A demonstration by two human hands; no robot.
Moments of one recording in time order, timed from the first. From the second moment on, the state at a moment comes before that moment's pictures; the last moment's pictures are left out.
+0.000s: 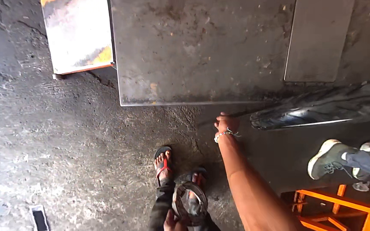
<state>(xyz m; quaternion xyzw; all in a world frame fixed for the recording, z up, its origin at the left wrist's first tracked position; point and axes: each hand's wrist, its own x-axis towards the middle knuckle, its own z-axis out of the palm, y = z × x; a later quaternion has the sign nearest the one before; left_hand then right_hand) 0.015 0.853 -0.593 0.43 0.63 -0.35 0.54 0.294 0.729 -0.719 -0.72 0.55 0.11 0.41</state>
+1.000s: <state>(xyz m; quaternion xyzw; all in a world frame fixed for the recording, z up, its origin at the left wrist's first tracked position) 0.028 0.877 -0.827 0.67 0.25 -0.35 0.60 0.014 0.652 -0.821 -0.51 0.31 0.30 0.74</state>
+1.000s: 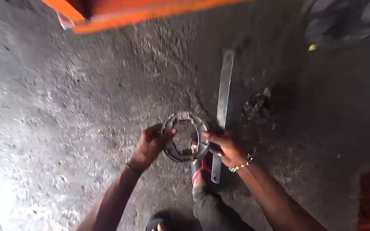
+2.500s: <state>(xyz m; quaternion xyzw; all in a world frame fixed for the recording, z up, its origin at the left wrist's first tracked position) -0.006 0.866 -0.750 0.05 0.04 -0.43 0.90 -0.015 0.659 -0.769 -0.17 0.09 0.35 0.92</state>
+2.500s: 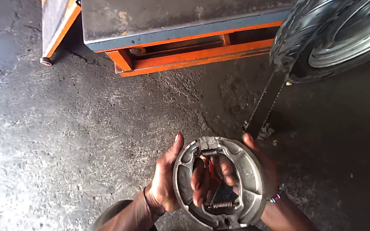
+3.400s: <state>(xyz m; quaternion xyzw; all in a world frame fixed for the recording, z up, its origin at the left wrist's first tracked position) -0.019 0.858 -0.752 0.07 0.13 -0.41 0.90 -0.007 0.667 -0.710 -0.30 0.01 0.34 0.89</state>
